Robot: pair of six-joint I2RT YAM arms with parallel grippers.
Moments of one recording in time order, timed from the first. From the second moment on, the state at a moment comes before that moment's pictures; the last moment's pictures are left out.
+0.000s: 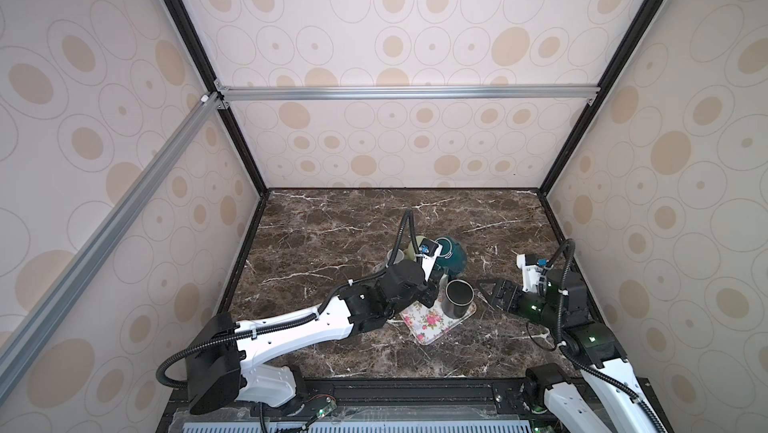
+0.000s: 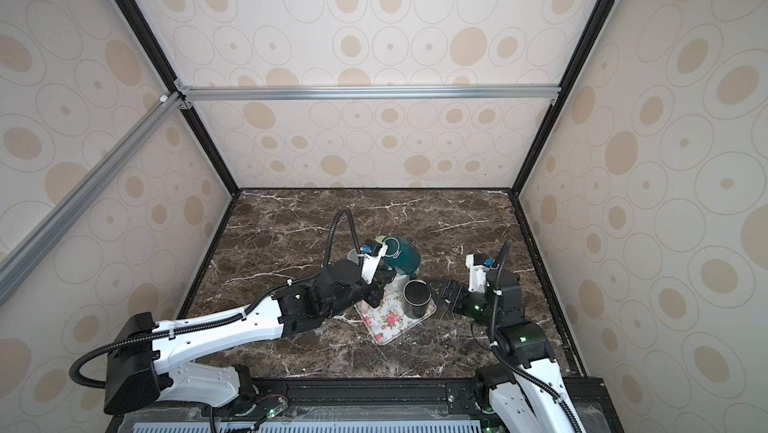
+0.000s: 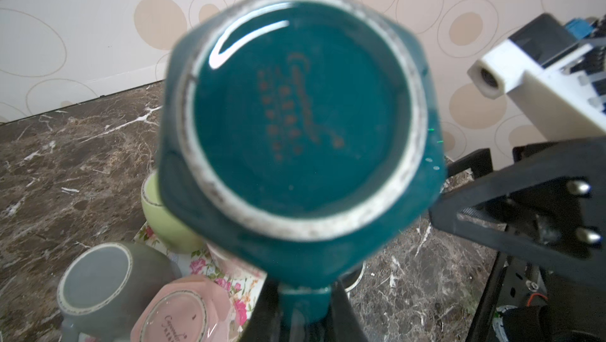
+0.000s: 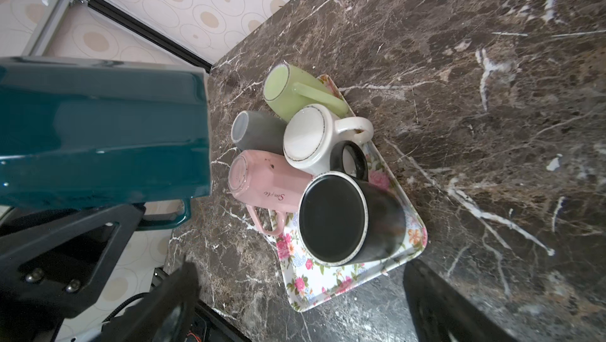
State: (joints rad) left arm -1.07 1.36 1.00 -0.02 -0.25 -0.30; right arm 0.18 0.57 0.61 -0.60 -0.43 0.63
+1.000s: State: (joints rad) left arm -0.98 1.50 1.15 0.13 0.00 -0.35; right arm 0.18 0.61 0.47 -0.14 -0.55 0.82
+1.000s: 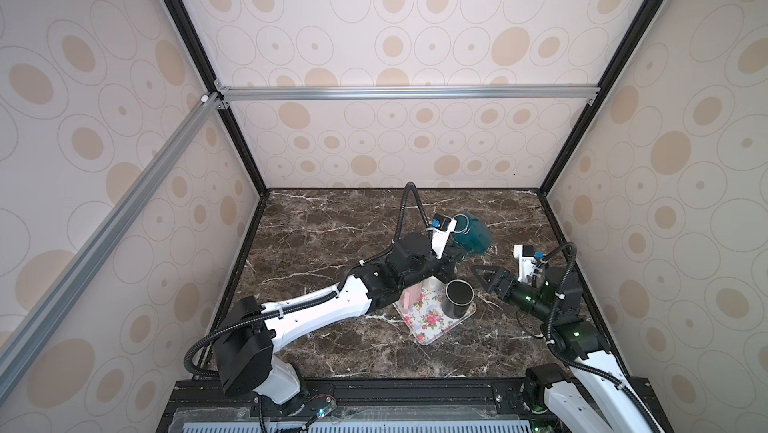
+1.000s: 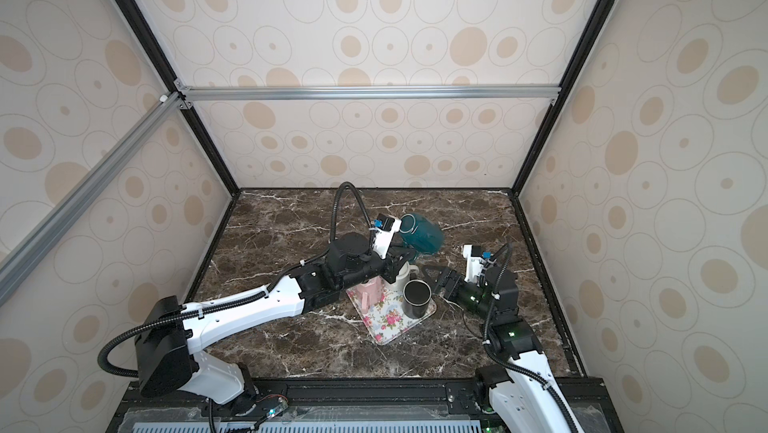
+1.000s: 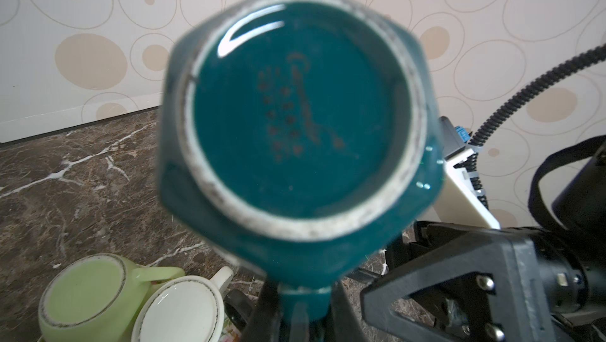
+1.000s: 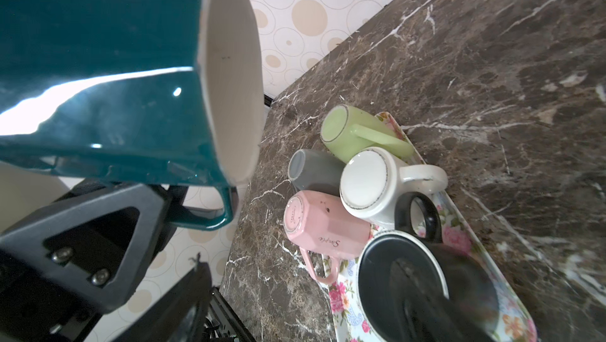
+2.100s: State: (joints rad) left arm -0.93 1.53 1.10 0.39 0.28 -0.51; right arm 0.18 0.72 0.46 0.27 -0.63 0.93
